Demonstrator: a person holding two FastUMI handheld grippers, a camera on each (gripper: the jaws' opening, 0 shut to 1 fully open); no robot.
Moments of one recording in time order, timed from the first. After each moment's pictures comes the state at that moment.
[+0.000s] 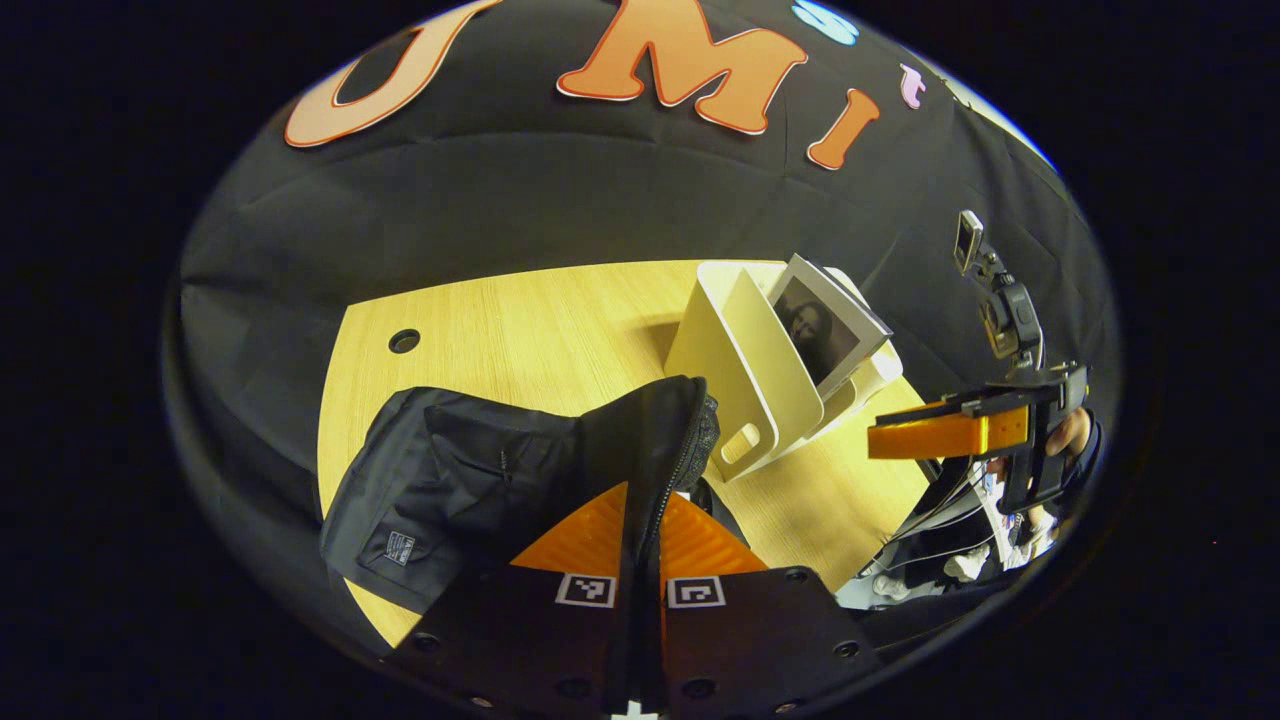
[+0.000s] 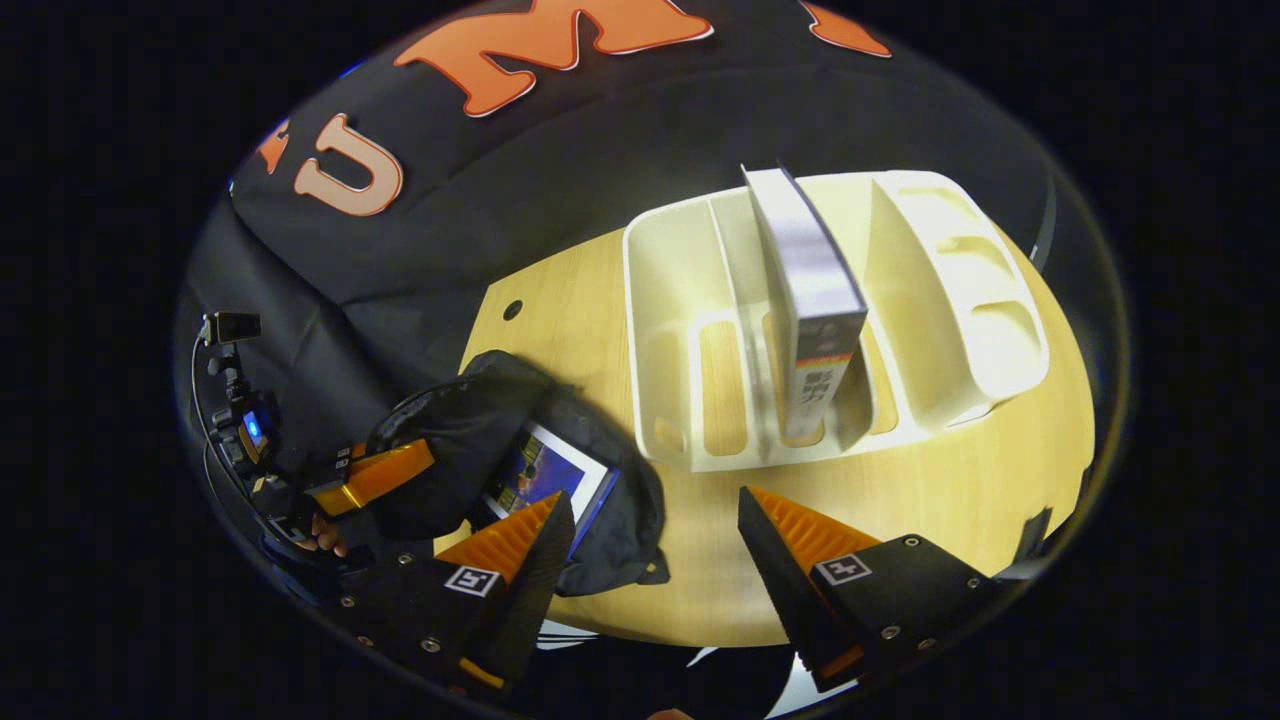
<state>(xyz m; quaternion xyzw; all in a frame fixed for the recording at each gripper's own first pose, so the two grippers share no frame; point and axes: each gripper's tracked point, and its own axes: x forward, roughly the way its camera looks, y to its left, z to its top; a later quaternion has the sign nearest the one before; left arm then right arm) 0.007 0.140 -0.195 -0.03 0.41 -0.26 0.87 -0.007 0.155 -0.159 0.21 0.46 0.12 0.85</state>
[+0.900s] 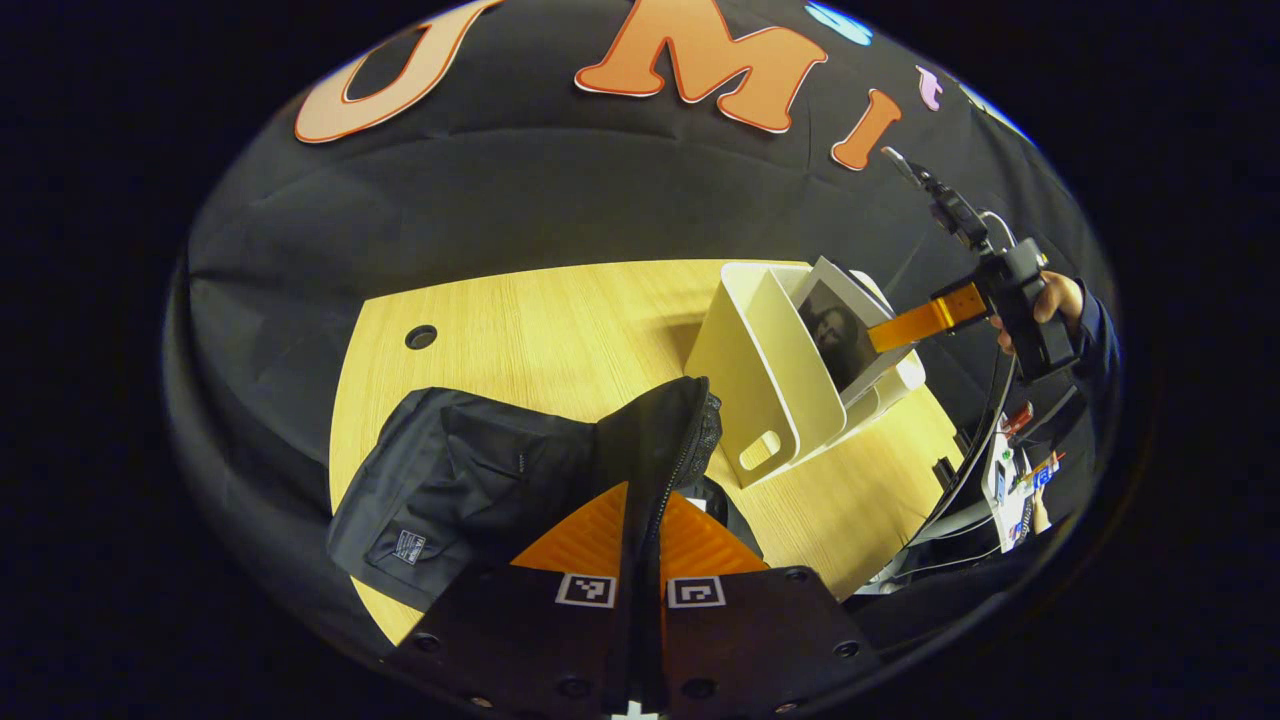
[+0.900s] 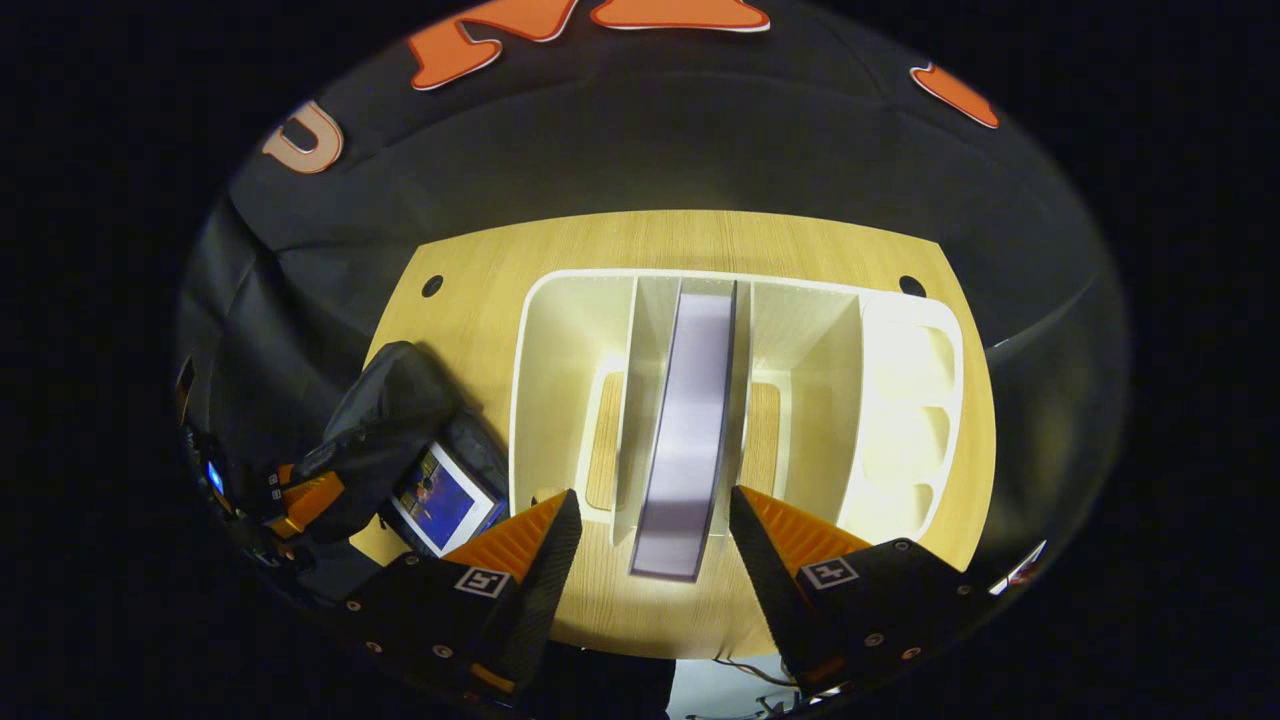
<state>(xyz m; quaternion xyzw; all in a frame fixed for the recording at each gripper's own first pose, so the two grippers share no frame) 0.020 0.140 -0.203 -0.03 0.42 -0.23 0.88 0.096 0.075 -0.151 0.09 0.53 0.09 0.84</state>
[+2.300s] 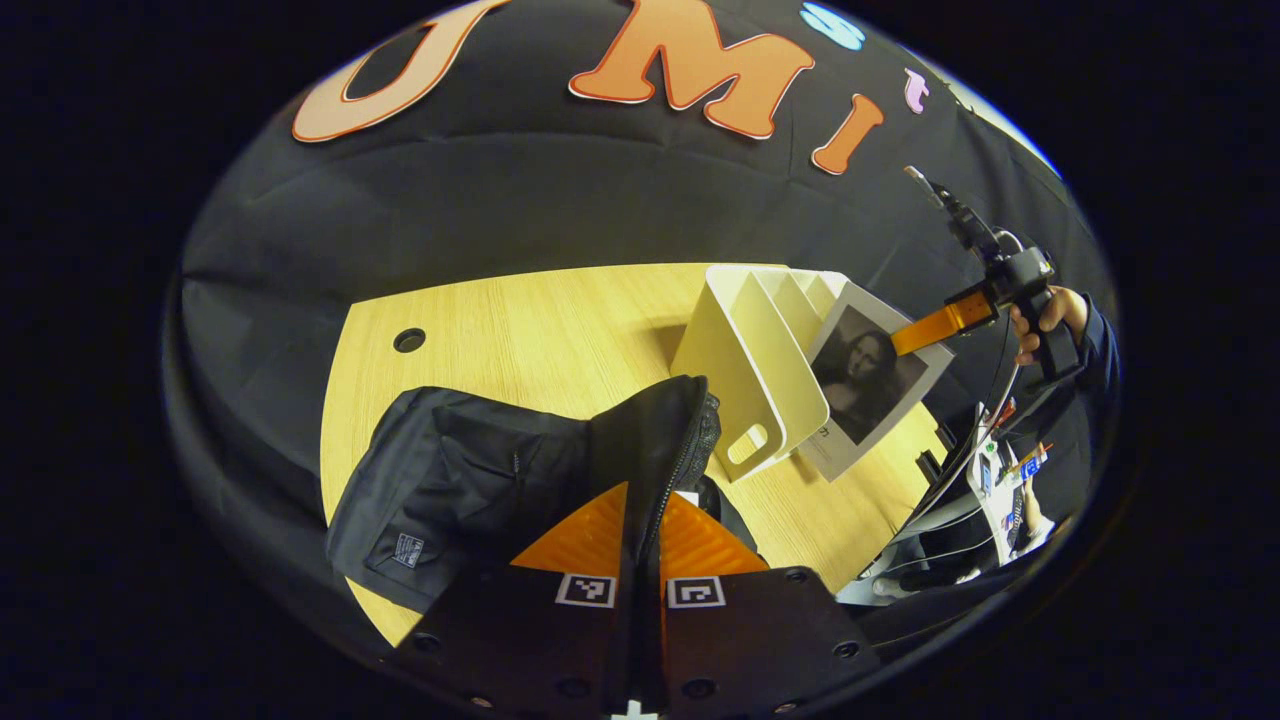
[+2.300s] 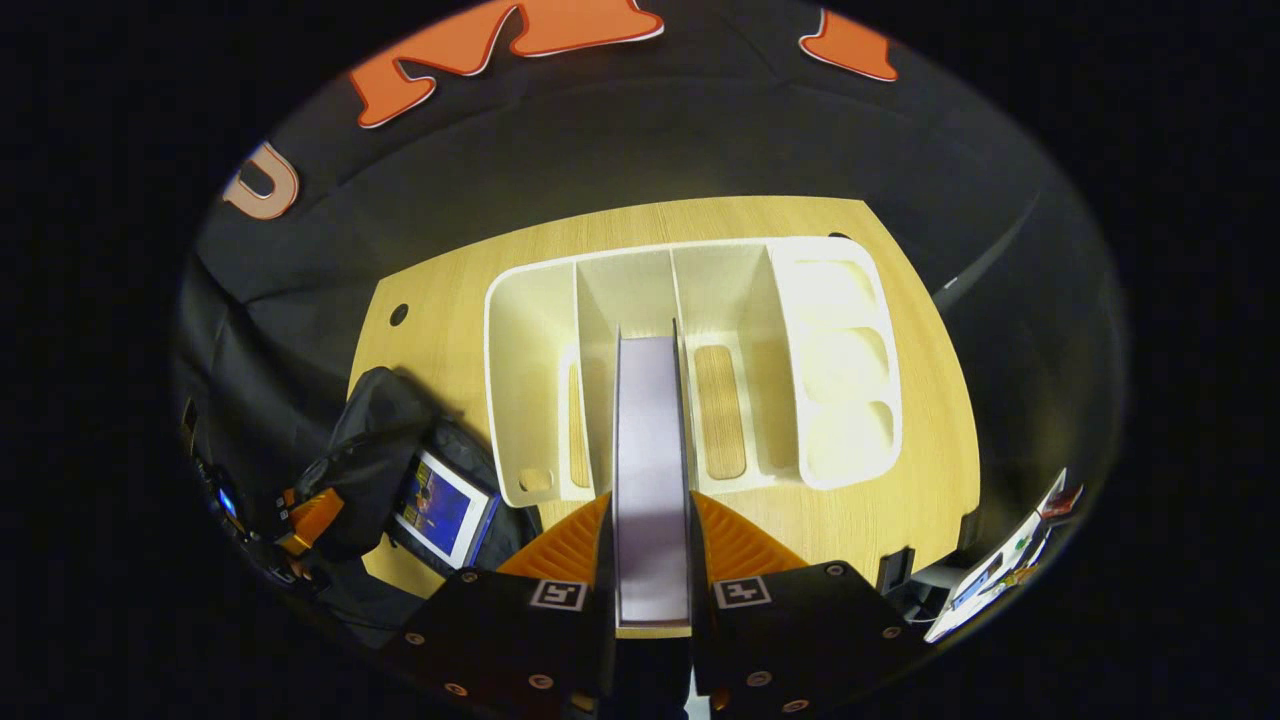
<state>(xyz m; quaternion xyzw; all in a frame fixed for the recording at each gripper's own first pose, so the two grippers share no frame) 0.014 0.146 -0.198 -0.03 0.41 -0.27 0.87 0.029 0.058 -0.134 0.14 0.53 0.01 0.84</state>
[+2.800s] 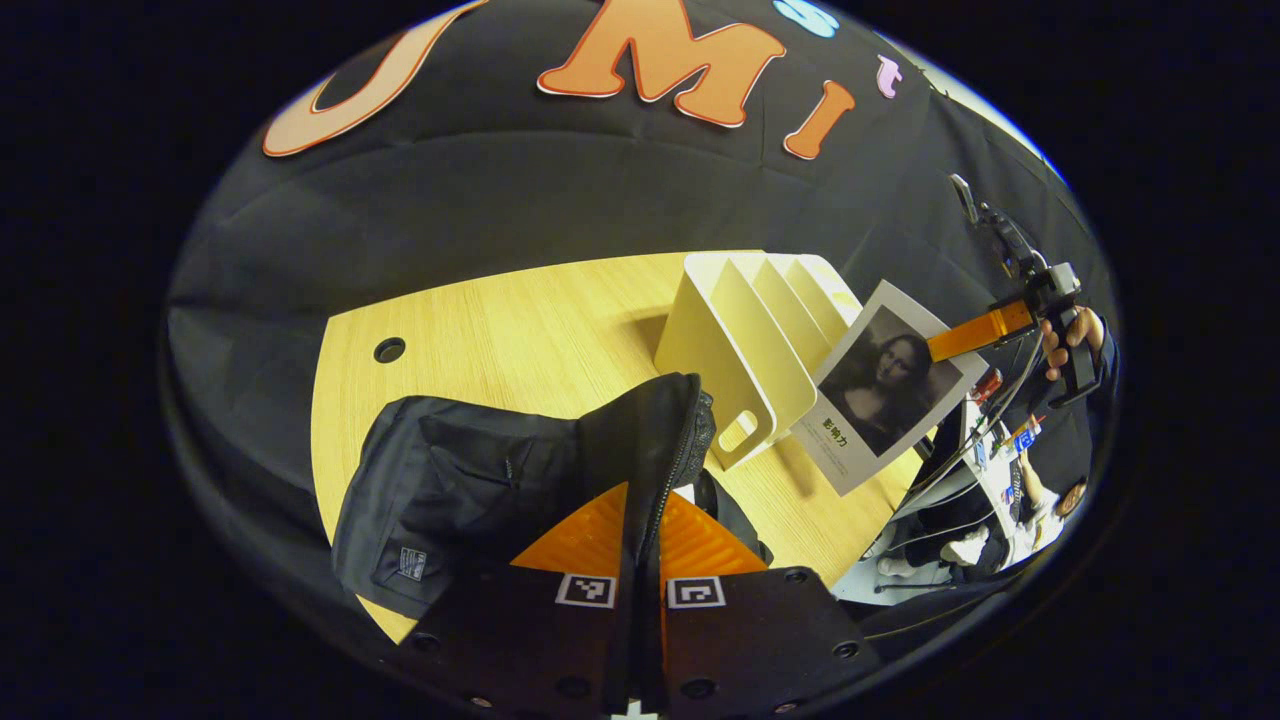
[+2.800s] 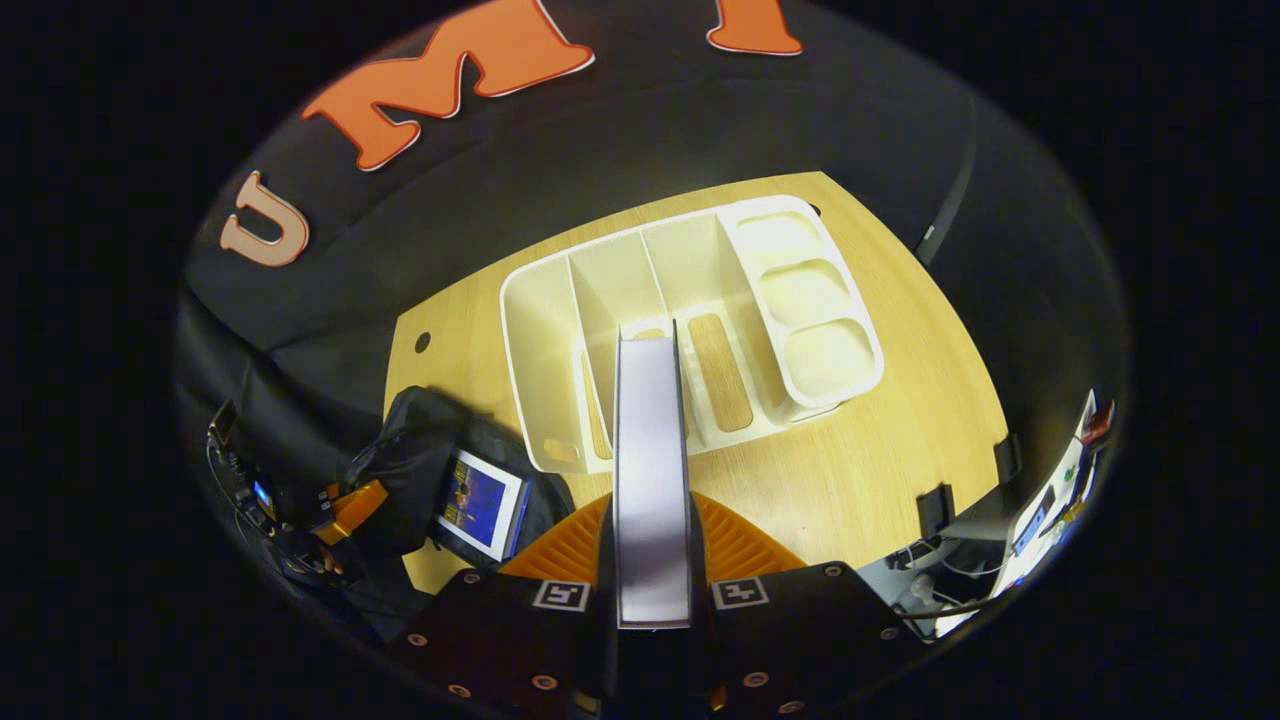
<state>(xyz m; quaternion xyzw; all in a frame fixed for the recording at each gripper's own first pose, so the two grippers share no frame) 0.011 0.145 -0.200 0.00 0.41 -0.31 0.86 -0.034 0.063 -0.120 0.24 0.50 -0.01 0.83</state>
